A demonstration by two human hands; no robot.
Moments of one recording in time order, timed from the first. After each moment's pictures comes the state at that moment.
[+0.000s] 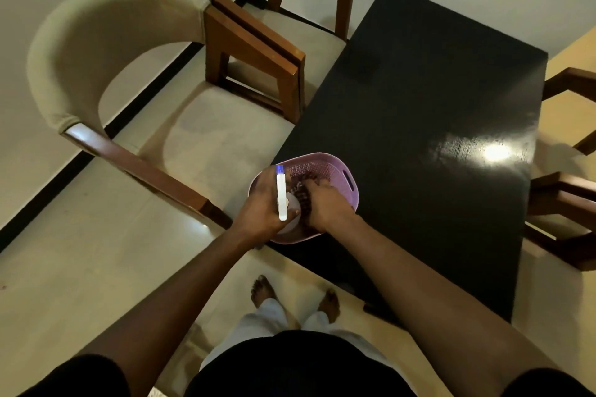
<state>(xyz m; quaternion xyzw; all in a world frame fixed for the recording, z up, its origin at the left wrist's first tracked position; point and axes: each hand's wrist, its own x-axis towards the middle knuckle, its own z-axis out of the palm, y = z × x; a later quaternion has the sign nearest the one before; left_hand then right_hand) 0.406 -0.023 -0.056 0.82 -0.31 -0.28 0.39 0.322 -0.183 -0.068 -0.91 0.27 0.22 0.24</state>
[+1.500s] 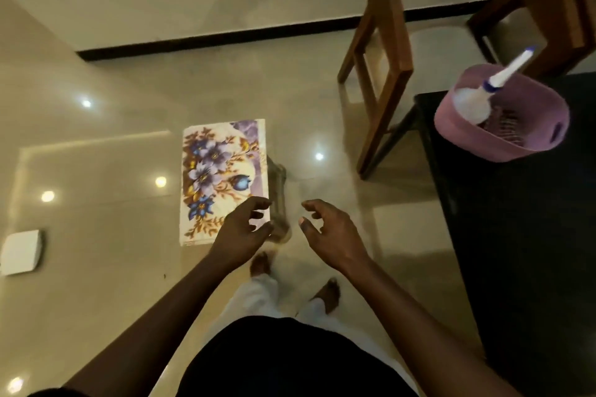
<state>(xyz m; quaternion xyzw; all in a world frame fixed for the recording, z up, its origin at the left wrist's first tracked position) -0.057 0.278 -0.094 0.84 0.20 -0.11 0.49 0.009 0.065 -0.104 -0.88 -0.12 0.23 0.40</state>
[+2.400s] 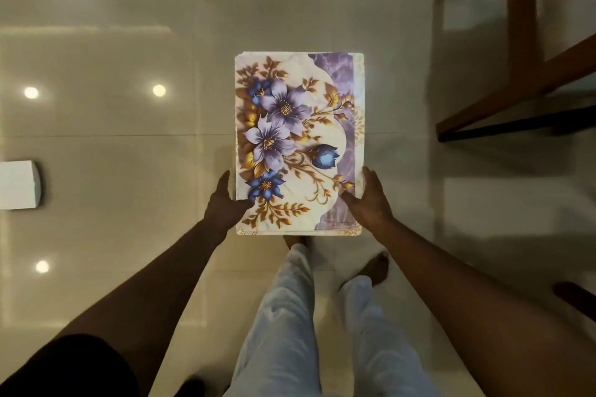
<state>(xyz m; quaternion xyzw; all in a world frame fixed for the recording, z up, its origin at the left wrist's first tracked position) -0.059 0.578 -0.338 0.65 0.52 -0.26 0.49 0.068 0.295 -0.364 -0.85 0.09 0.42 0.30</state>
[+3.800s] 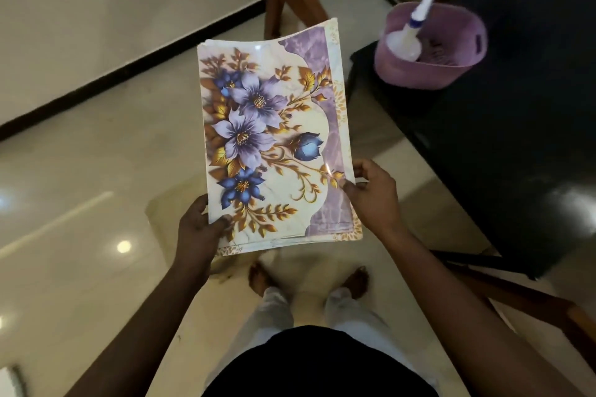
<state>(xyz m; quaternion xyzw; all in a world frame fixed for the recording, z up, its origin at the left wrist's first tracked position) -0.015 0.366 -0.090 0.69 0.26 -0.14 0.66 0.013 0.047 -0.088 -0.84 0.18 0.05 0.51</state>
